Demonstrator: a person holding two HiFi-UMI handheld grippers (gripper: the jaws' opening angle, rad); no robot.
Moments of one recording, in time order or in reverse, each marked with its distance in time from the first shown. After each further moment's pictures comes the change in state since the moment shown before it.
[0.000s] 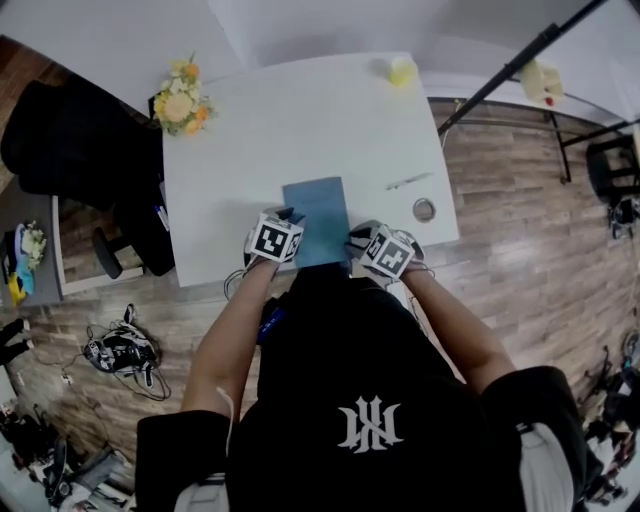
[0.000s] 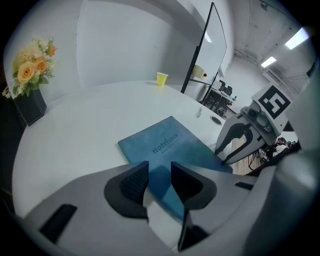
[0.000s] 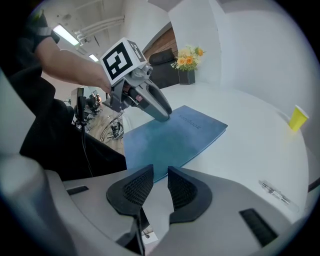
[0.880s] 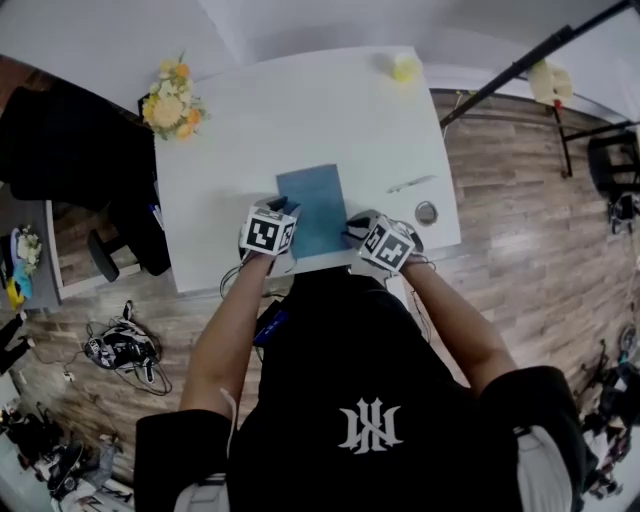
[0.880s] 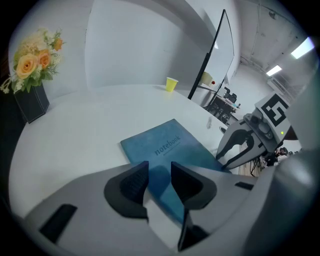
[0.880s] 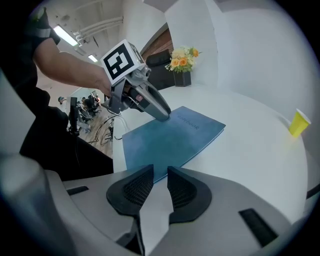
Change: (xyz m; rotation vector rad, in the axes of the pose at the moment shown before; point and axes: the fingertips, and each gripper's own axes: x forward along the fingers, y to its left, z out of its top) left arm 0.002 0.031 0.027 -0.081 -0.028 0.016; right arm 0.003 -0.032 0.022 0.003 -0.012 -0.006
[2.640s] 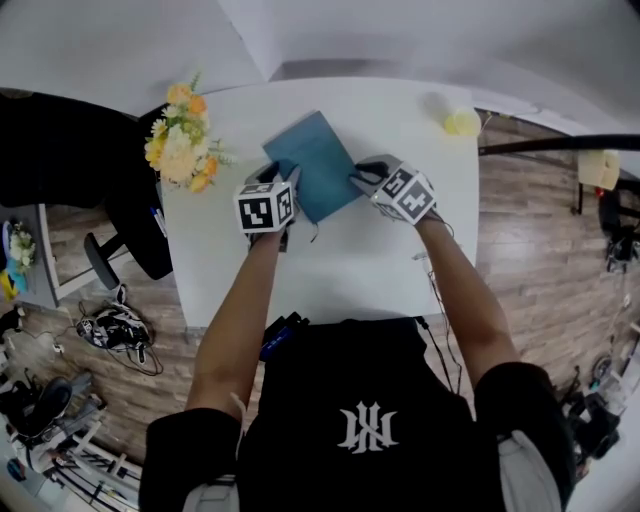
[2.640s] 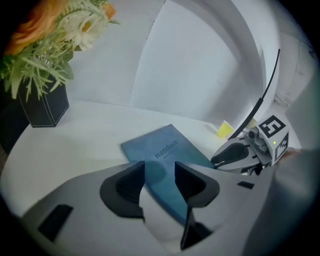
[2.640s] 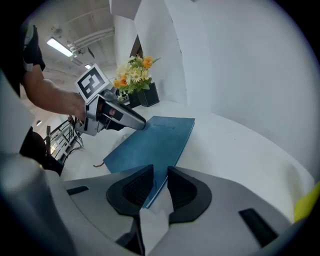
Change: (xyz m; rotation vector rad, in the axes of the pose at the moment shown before) left arm 0.031 0.167 0.140 -0.392 -0.208 0.152; right arm 0.044 -0.227 0.154 0.005 -0.100 0.000
